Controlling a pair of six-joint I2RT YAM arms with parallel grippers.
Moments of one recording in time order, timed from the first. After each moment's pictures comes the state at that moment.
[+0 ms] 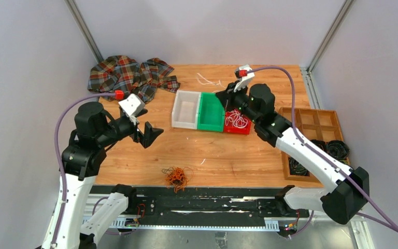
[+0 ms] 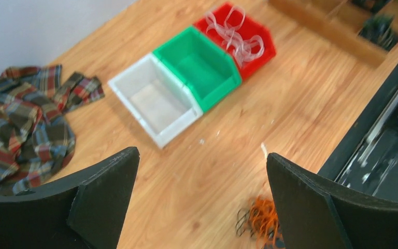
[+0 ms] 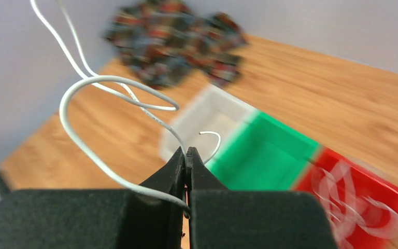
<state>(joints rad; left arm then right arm) -0.22 0.74 1.18 -0.70 0.59 0.18 0.67 1.22 1.05 0.13 -0.10 0.24</state>
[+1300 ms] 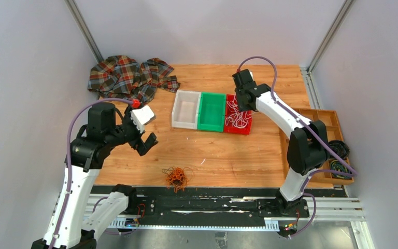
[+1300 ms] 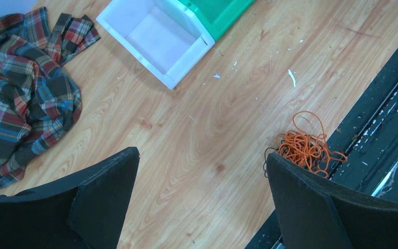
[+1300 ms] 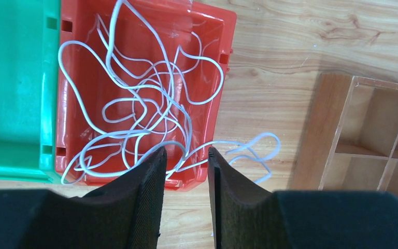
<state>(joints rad) -0.22 0.79 1.16 -0.98 0.49 0.55 0.44 1.75 1.45 -0.70 0.36 0.19</state>
